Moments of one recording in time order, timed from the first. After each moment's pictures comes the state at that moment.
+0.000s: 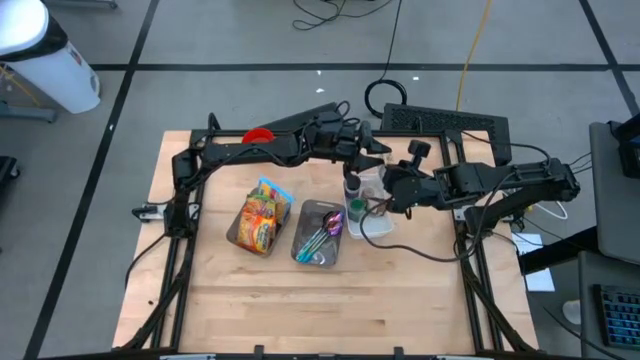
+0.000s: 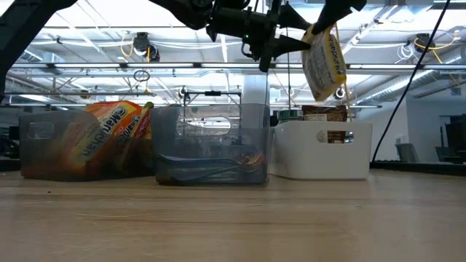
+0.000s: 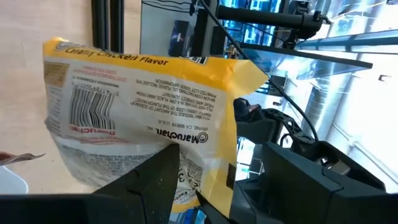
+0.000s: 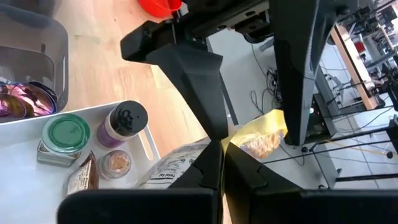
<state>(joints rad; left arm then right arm) 0.29 2.01 1.71 0.15 0.32 -1.63 0.15 1.24 1.32 -0.99 0.81 -0.01</state>
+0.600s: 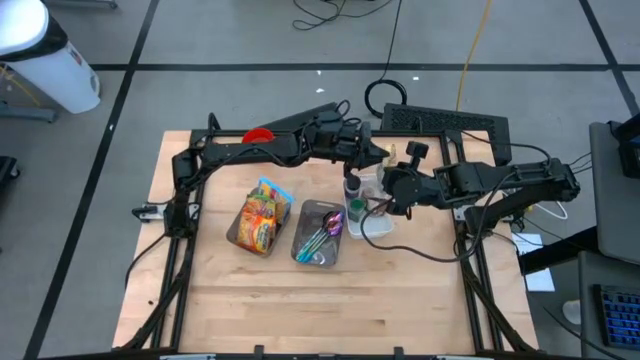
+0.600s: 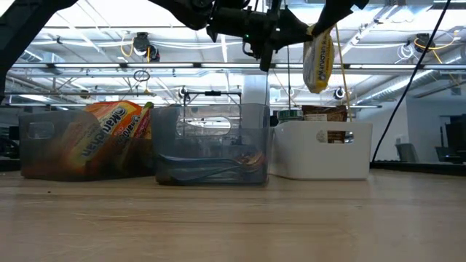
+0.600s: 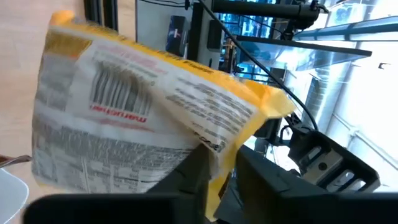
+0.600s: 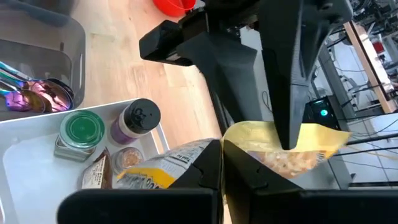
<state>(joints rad) 0.29 2.01 1.71 0.17 0.34 -1.60 0.14 1.24 1.32 -1.00 0.75 -0.01</state>
